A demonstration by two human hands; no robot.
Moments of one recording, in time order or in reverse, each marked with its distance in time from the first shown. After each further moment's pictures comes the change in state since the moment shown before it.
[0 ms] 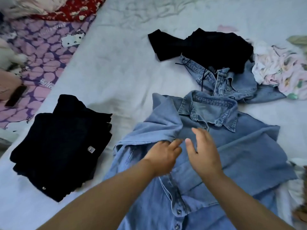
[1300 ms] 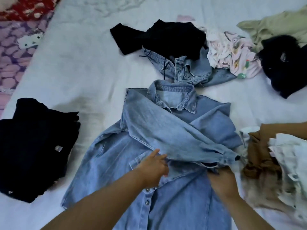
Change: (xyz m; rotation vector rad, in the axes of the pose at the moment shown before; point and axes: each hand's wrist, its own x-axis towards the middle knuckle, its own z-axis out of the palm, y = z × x) left_hand 0.005 0.099 0.013 0.055 -0.477 0.229; right_hand -0.114 0.138 -0.085 0.146 -0.177 0.750
